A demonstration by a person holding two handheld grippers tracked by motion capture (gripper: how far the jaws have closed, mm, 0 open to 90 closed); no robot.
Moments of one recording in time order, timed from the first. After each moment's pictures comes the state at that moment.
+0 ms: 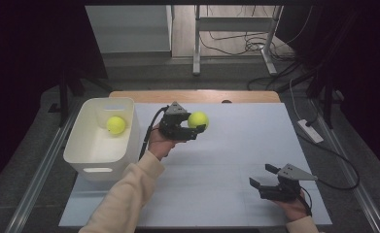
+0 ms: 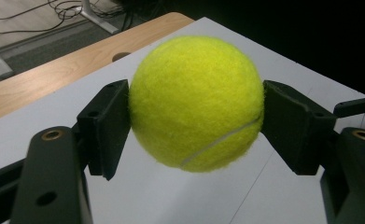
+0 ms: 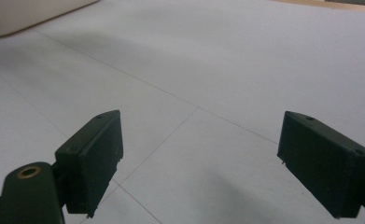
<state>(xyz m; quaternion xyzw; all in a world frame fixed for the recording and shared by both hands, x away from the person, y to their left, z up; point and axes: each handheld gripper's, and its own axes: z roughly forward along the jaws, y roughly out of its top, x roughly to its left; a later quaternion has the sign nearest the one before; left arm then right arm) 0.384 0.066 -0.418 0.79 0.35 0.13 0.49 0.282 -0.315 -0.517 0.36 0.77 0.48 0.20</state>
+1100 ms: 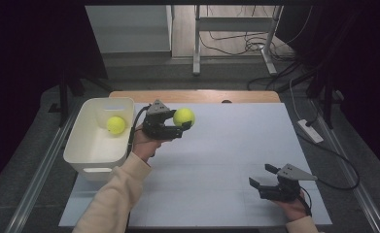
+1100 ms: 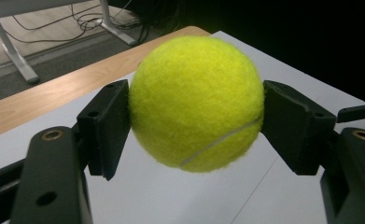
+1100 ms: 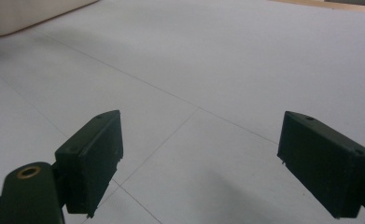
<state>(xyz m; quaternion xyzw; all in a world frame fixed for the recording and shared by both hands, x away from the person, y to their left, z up) 0.366 0.106 -0.402 0.77 0.37 0.16 0.50 0.282 -0.314 -0.516 0.36 0.77 0.48 0.20</state>
